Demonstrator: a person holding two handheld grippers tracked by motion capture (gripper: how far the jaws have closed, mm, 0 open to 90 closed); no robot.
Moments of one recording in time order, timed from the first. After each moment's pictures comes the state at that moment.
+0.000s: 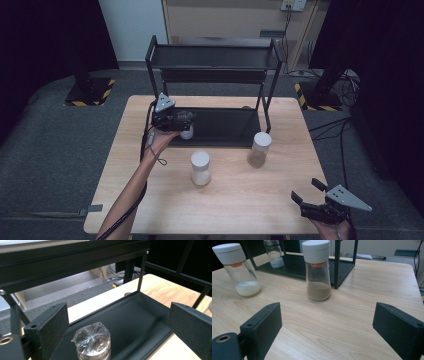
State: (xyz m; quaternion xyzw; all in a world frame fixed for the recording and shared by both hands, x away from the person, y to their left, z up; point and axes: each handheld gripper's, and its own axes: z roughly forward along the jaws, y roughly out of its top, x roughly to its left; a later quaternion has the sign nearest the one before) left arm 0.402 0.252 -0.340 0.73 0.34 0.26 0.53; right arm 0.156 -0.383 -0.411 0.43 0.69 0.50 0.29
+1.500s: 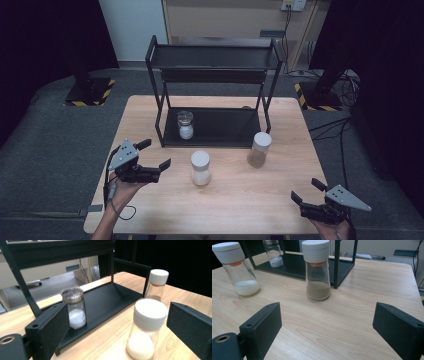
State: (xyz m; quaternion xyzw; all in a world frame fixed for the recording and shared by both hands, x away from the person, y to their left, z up) left arm 0.267 0.339 -0.383 0.72 0.30 0.23 0.58; right arm 0.156 -0.382 -0.411 0.43 0.69 0.49 0.29
